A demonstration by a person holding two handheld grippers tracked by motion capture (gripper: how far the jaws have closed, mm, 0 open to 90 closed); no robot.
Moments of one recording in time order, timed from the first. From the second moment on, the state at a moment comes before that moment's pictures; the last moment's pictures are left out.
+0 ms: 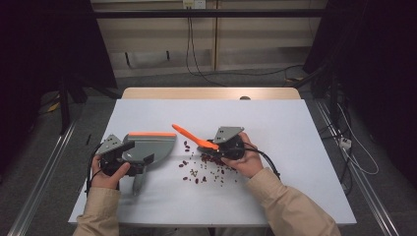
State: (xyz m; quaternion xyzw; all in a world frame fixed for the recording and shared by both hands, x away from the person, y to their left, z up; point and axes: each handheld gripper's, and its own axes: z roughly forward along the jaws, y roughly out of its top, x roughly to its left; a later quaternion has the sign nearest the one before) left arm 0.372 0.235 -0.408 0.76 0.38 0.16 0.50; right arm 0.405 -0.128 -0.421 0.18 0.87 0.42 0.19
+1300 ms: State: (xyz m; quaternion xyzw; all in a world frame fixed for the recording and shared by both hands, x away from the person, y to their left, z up) left arm 0.369 0.244 -0.407 0.75 0.39 0.17 0.51; right arm 0.424 -0.104 -0.421 0.12 0.89 0.42 0.13
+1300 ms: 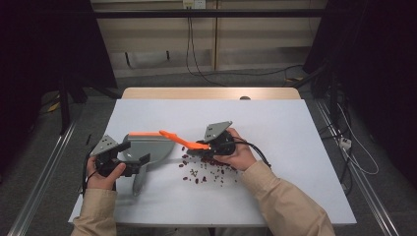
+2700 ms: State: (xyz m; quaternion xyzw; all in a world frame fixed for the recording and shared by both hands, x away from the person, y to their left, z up) left arm 0.371 0.247 -0.407 0.75 0.39 0.17 0.51; right arm 0.416 -0.108 -0.391 0.25 0.82 0.49 0.15
